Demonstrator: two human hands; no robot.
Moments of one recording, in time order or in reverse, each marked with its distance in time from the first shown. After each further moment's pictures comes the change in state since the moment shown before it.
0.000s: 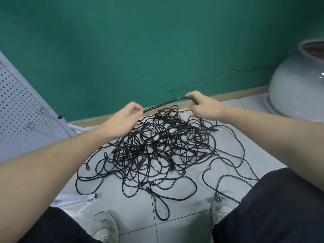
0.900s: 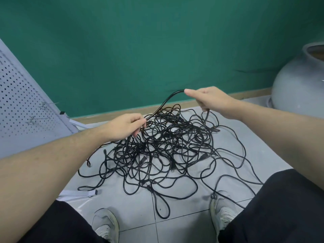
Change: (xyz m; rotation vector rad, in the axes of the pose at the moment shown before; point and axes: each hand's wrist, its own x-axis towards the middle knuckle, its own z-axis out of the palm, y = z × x) left_hand -0.007 -0.022 -0.006 0.127 -0.172 -0.007; right_hand 0.001 -0.010 -0.007 0.233 0.078 -0.087
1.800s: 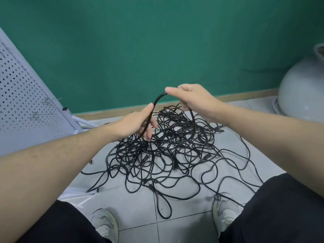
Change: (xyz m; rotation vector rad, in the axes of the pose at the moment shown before) left_hand 0.006 0.010 0.005 -0.354 -0.111 -0.033; right_hand 0.009 -0.045 0.056 0.229 -0.037 -0.115
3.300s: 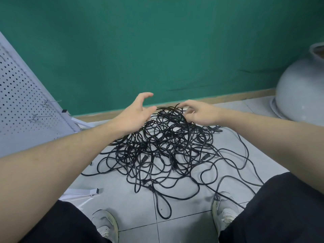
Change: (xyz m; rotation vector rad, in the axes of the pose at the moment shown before) left_hand 0.008 0.012 0.003 0.062 0.240 0.121; right_hand -0.015 0.037 -0.030 -0.520 -0.221 0.181
